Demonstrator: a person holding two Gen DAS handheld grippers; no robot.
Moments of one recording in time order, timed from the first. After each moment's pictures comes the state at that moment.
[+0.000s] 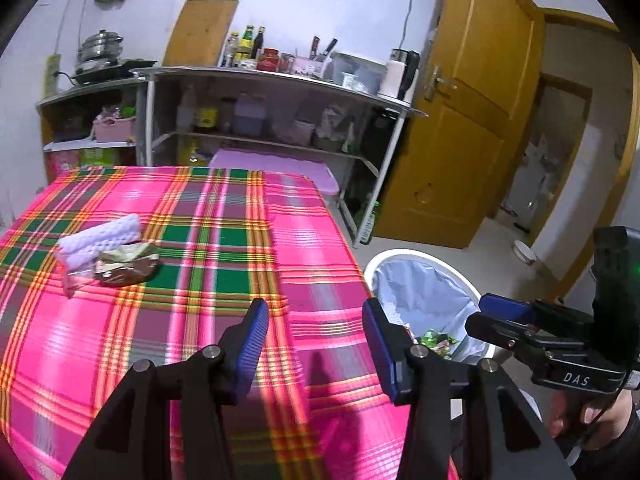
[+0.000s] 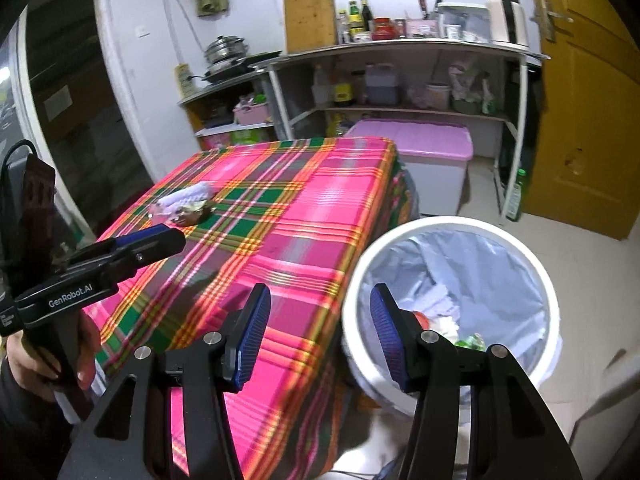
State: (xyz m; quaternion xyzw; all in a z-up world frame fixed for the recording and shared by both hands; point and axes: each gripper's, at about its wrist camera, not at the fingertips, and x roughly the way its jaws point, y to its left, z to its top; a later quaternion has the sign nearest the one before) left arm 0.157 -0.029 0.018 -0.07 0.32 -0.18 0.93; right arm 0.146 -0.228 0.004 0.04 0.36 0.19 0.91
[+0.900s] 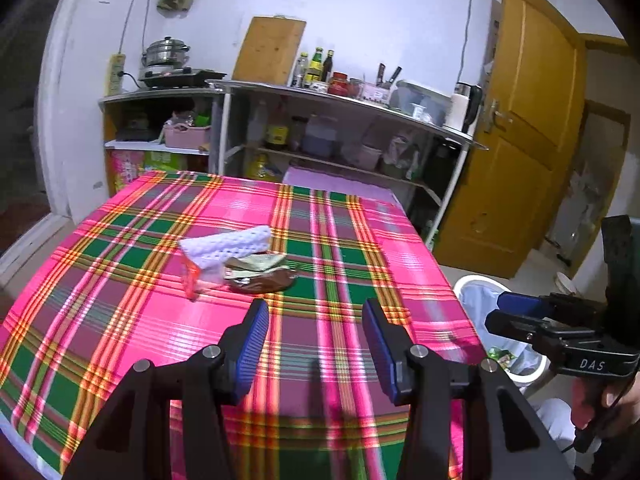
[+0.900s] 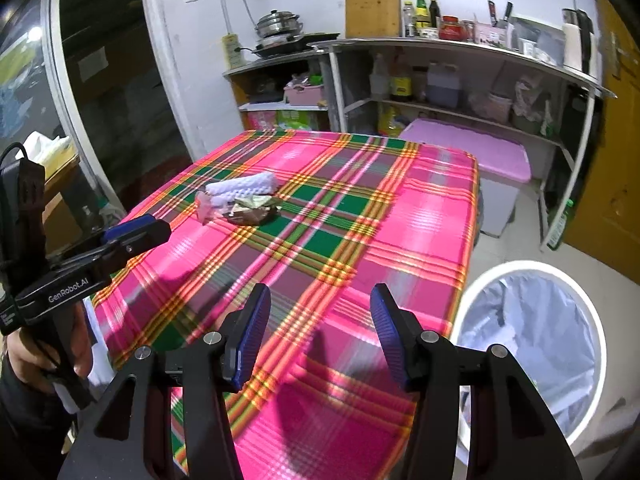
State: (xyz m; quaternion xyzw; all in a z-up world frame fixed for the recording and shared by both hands) left arm 0.146 0.083 0.020 -0.08 0.30 -0.08 0.95; right arm 0.182 -0.133 0.013 -0.02 0.37 0.25 0.89
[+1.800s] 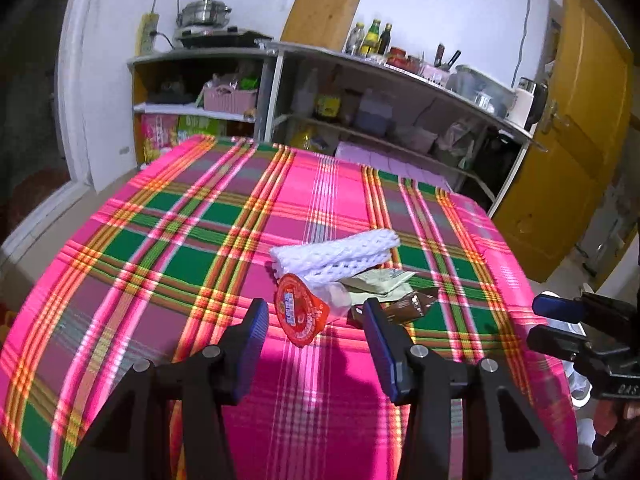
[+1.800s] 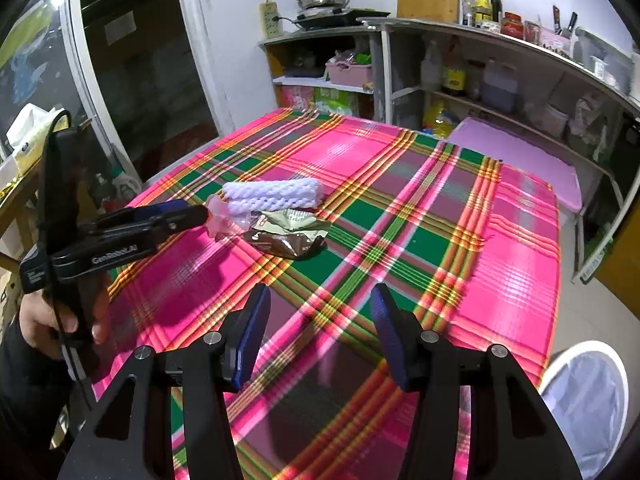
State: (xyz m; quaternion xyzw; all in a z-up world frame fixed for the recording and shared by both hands) left arm 0.245 0.173 -0.025 -0.11 0.36 -0.03 0.93; right arm 0.258 -0.044 -0.012 -0.07 0.40 0.31 0.86
